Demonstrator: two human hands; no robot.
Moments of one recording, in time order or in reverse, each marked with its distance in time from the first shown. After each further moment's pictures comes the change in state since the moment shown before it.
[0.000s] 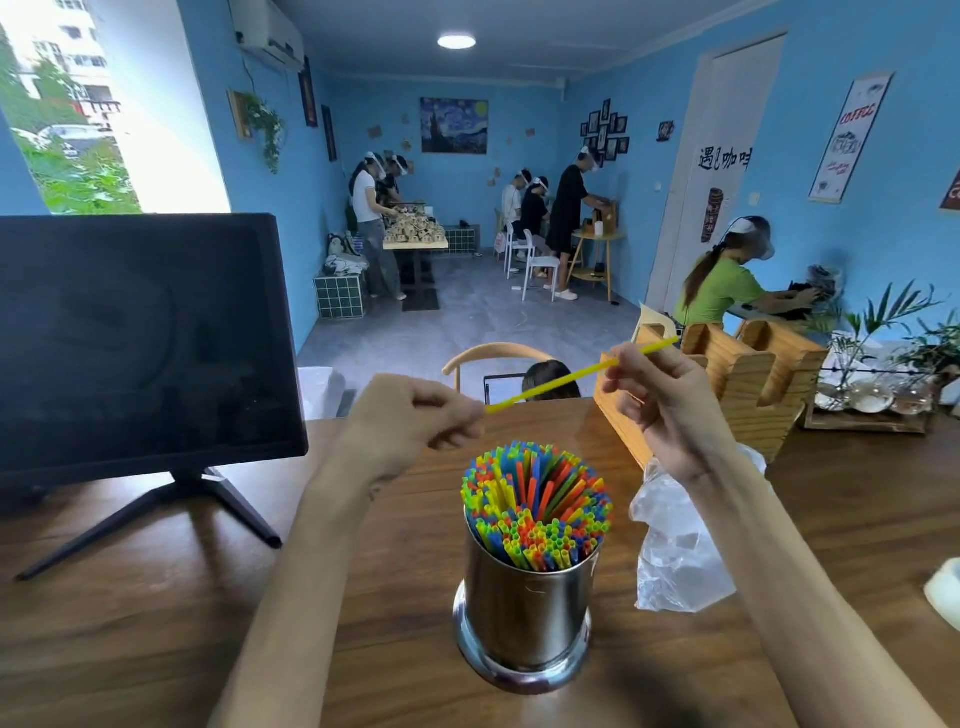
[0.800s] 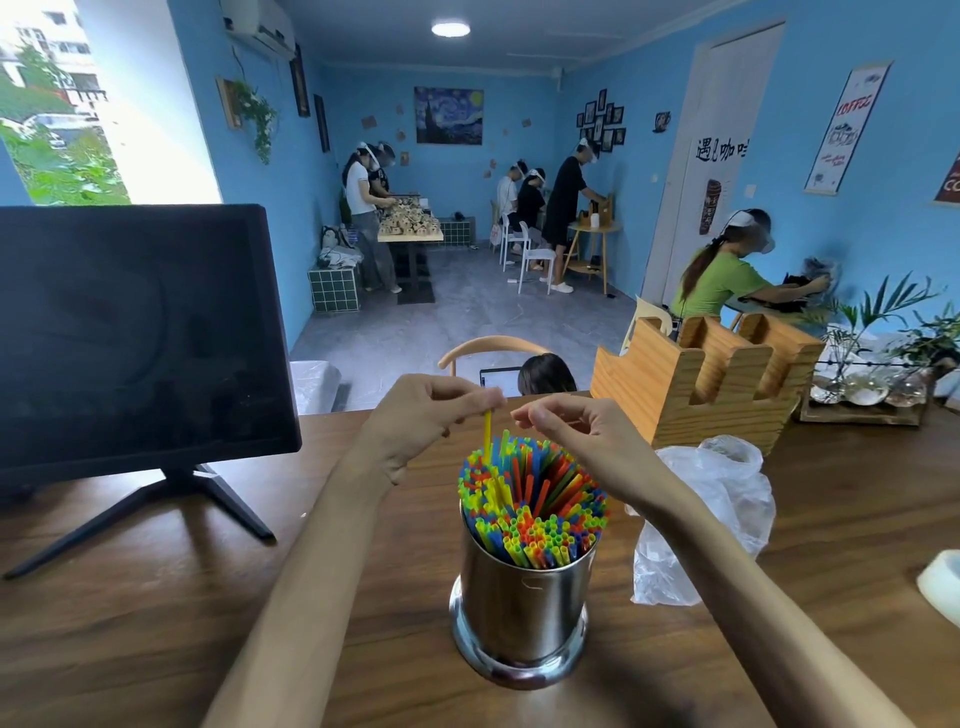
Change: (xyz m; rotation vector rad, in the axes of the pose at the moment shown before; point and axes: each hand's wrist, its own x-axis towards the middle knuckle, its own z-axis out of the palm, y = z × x) left_hand 0.024 -0.015 0.016 -0.062 -0.092 -0.092; right_hand -0.012 0.047 0.016 -0.791 -0.284 -0.029
